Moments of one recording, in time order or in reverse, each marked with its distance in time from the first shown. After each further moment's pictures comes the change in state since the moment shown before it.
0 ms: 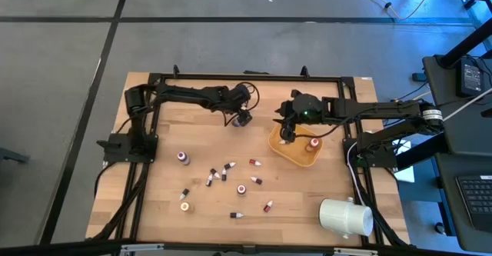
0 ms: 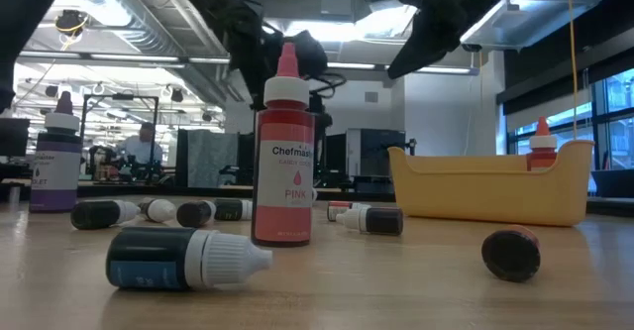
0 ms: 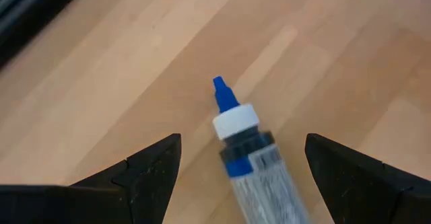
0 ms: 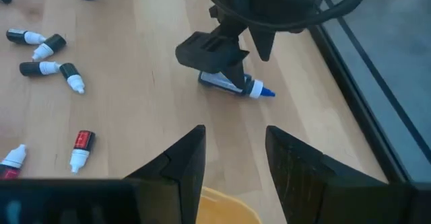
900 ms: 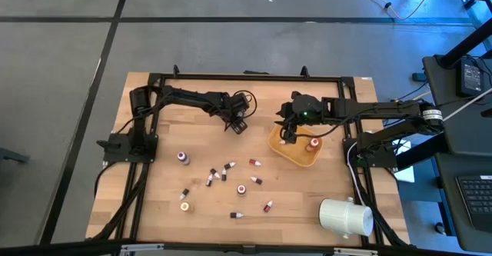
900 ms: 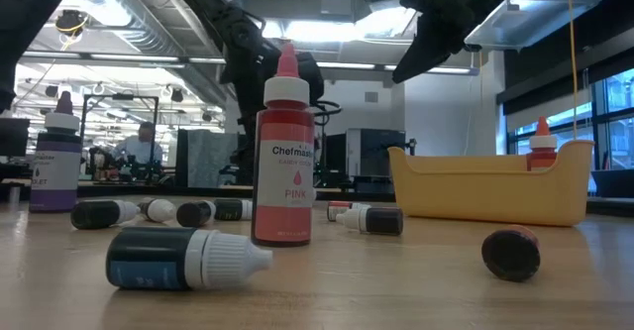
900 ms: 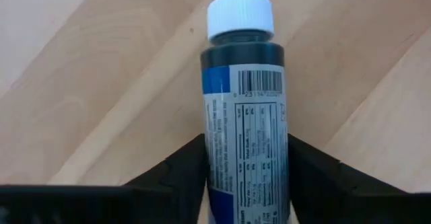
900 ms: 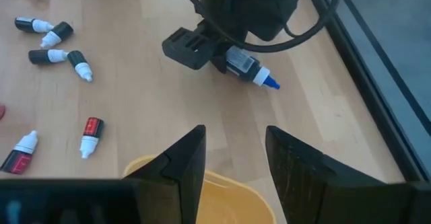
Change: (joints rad) left arm -0.027 0.042 -0.044 -0.099 0.071 -0.057; right arm 0.000 0.000 0.000 -0.036 -0.026 0.007
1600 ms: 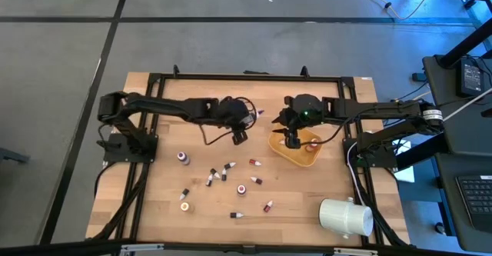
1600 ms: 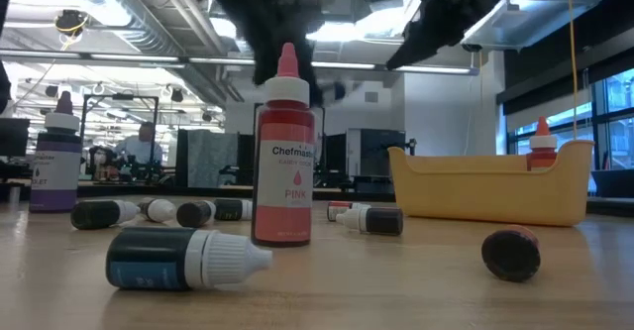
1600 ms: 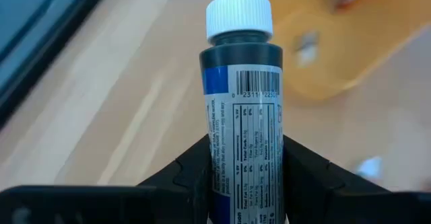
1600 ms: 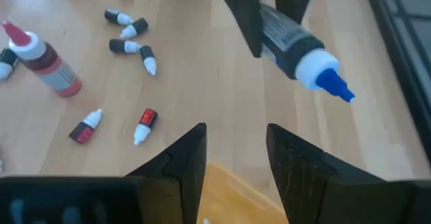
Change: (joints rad) left arm -0.225 -0.331 -0.004 0.073 -0.073 0.165; right arm 0.001 -0.001 0.000 0.050 -0.217 -0.164
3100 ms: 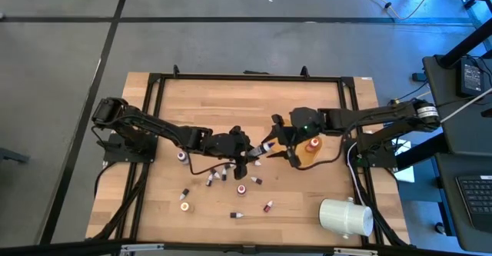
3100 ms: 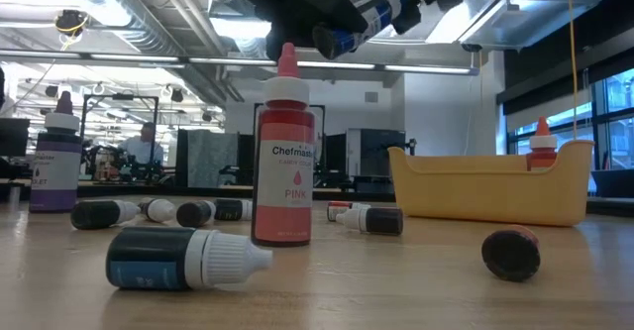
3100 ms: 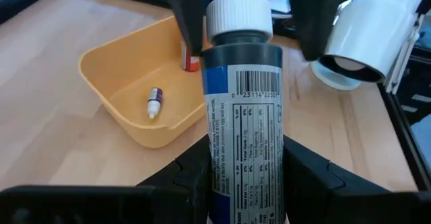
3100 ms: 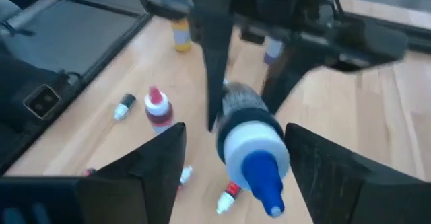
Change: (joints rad) left arm -0.297 -0.013 -0.122 0.415 -0.042 -0.142; right arm 0.160 0.057 0.008 0.190 -0.187 0.007
